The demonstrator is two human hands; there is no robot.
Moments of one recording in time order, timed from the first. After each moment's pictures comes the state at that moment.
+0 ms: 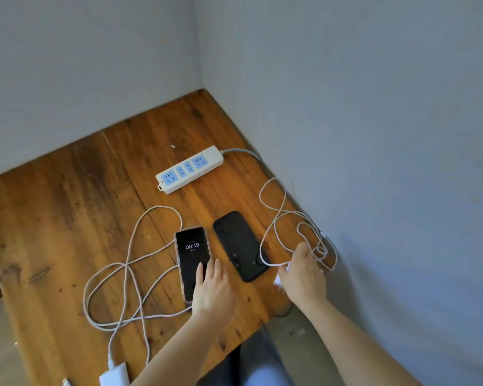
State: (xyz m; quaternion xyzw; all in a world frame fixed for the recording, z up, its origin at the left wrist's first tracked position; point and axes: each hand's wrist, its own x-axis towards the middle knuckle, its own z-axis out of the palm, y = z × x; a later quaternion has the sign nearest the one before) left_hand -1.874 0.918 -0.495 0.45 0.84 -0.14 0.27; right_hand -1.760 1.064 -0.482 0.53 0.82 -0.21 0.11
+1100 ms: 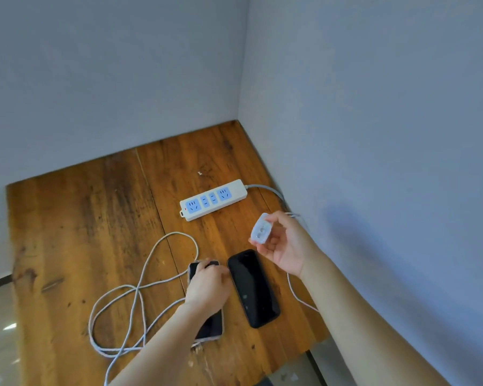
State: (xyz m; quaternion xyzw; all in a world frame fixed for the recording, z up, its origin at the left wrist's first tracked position) left_hand -1.962 0.949 -0.466 0.25 0.88 0.19 0.36; right_hand -1.911 1.130 -0.384 0.48 0.28 -0.83 0.02
